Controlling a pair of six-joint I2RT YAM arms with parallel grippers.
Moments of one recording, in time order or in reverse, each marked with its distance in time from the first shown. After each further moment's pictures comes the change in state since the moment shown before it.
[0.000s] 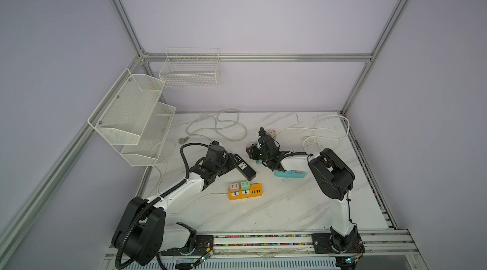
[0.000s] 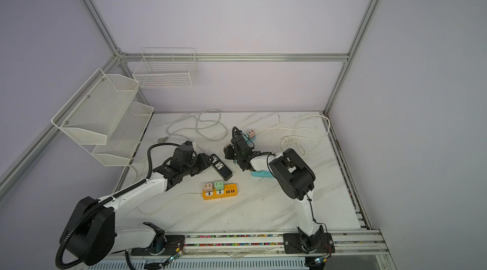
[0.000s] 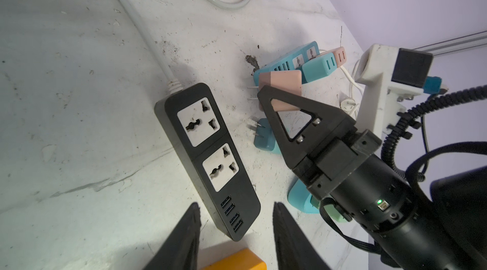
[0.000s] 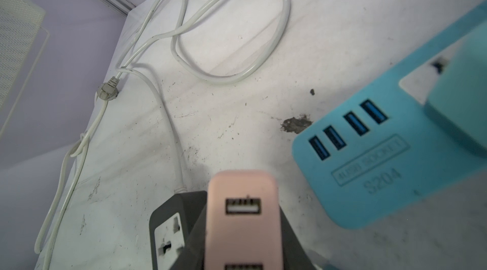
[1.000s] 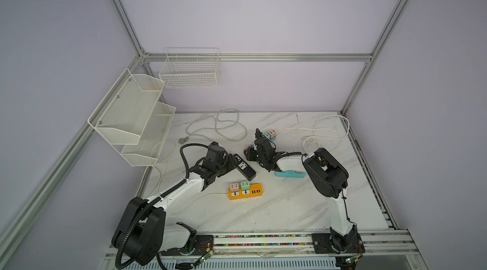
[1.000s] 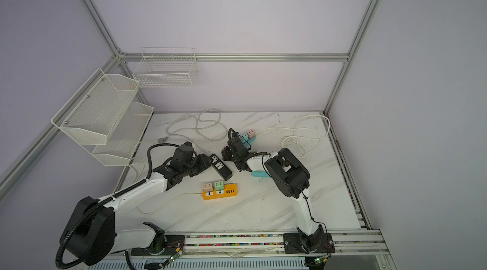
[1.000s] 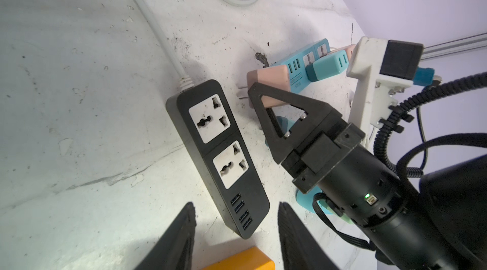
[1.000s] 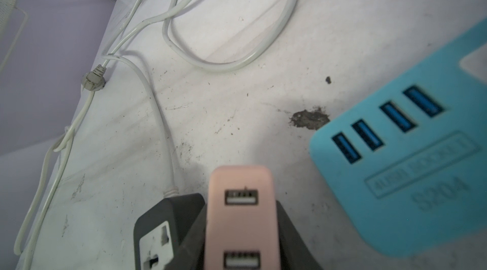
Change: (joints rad) left arm 0.000 0.000 0.000 -0.031 -0.013 0.010; right arm 0.017 0.045 0.032 -0.019 0.035 -0.019
